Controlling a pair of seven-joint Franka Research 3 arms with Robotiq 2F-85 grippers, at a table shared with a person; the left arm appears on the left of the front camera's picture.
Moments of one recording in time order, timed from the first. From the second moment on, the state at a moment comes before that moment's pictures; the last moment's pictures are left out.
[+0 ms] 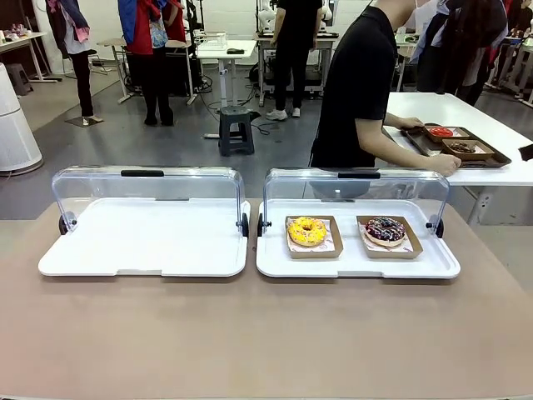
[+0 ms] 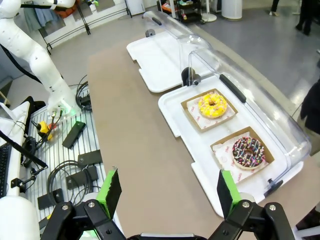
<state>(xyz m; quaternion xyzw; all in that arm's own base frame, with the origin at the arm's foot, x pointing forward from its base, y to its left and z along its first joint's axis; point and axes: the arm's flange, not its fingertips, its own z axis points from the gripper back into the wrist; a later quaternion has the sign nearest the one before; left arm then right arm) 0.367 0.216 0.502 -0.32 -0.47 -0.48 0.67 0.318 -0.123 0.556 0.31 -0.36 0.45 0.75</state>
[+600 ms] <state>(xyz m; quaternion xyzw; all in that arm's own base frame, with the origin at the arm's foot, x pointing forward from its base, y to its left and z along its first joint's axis) 0.368 0.216 0.501 -0.33 -0.47 -0.48 0.67 0.318 -0.123 0.556 0.31 -0.36 0.45 0.75</state>
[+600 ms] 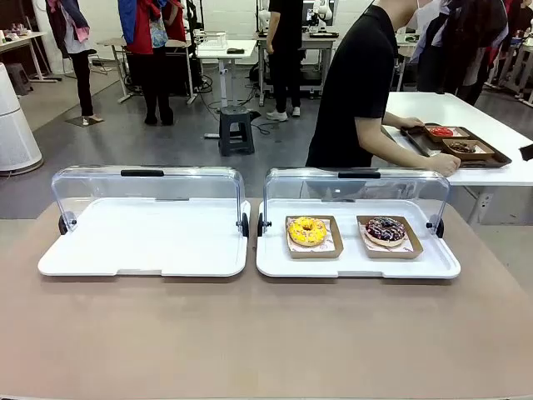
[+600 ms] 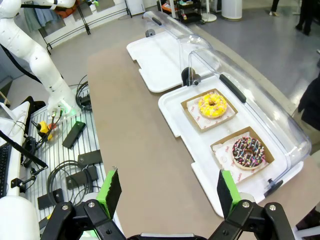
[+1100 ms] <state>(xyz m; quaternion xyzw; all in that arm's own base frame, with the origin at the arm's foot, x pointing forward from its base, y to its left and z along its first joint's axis) 0.368 0.216 0.502 -0.33 -0.47 -0.48 0.67 0.318 -0.123 0.556 0.31 -0.36 0.45 0.75</state>
